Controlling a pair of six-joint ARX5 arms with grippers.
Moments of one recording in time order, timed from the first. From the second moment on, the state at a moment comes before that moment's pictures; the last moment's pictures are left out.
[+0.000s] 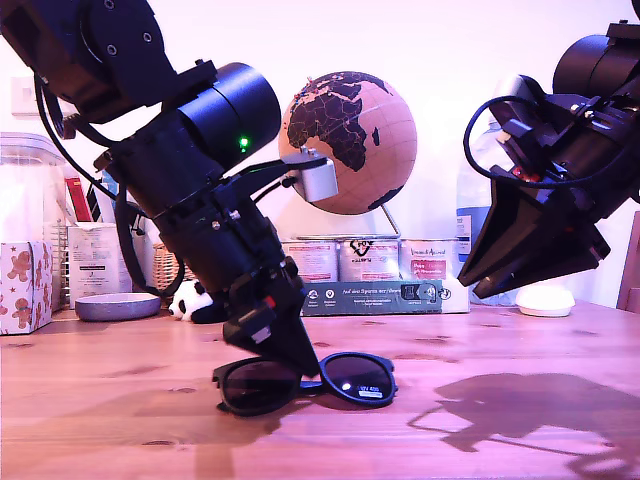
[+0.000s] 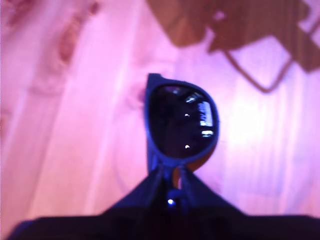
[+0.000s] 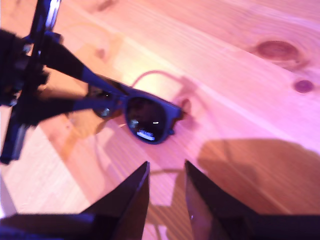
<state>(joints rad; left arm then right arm) -0.73 1.78 0.96 -0.12 0.17 0.64 0.23 1.51 0.86 -0.40 -0.65 -0.21</state>
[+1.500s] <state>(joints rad) -0.78 1.80 1.02 -0.19 0.10 0.73 0.23 1.51 0.86 -0.41 -0.64 -0.15</state>
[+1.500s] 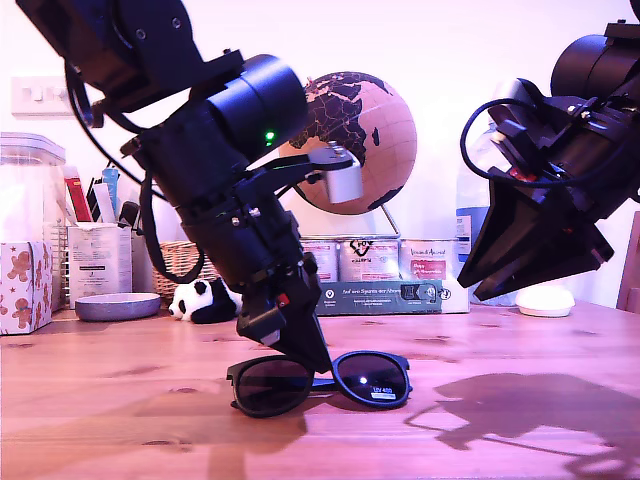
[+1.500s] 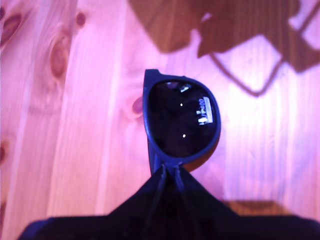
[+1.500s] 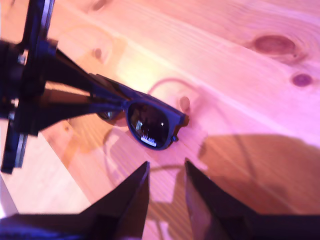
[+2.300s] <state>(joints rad) -0.87 1.77 1.02 -0.21 -0.13 0.86 0.23 1.52 0.99 -0.54 -0.65 -0.10</state>
